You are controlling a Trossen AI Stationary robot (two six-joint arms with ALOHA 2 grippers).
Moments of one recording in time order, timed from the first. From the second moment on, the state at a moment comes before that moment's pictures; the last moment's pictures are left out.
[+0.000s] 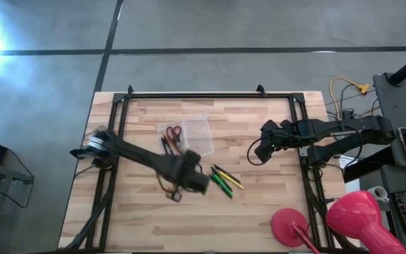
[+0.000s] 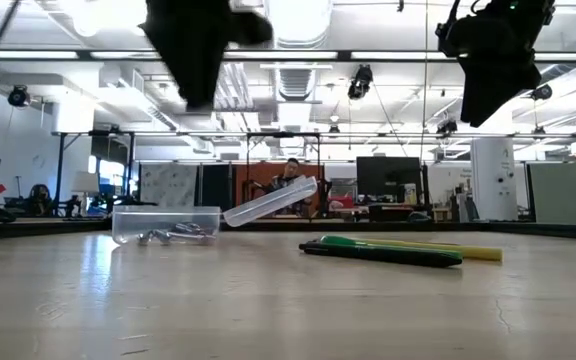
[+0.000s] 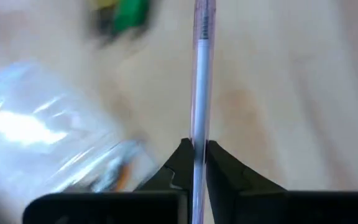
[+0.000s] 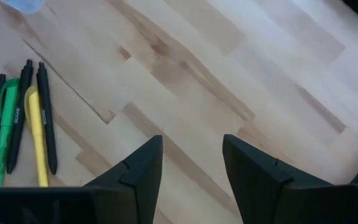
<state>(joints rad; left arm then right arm) -0.32 1.93 1.76 -1.31 -0.21 0.13 0.05 1.13 0.97 -1.08 0.35 0.82</state>
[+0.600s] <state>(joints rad) -0.07 1.61 1.40 -1.30 -0.24 0.29 0.05 1.13 0.97 -1.01 0.37 0.86</state>
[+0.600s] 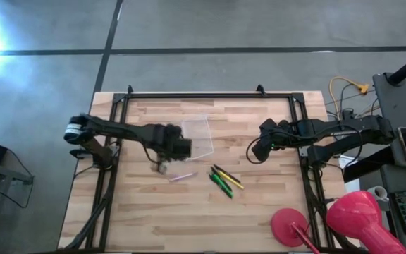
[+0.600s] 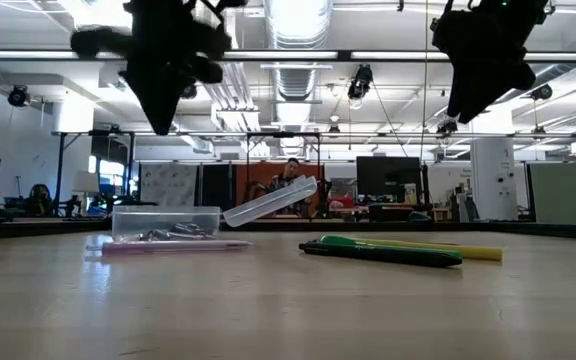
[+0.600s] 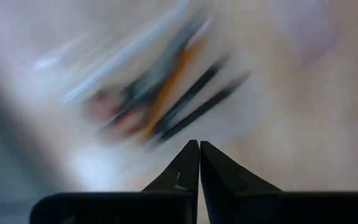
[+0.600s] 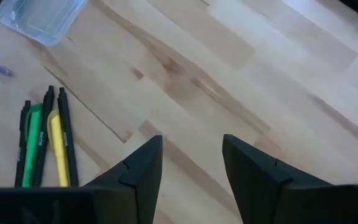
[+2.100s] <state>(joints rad) -0.28 1.69 0.72 -0.28 -0.11 -0.62 0.05 1.56 1.20 -0.90 0.26 0.44</state>
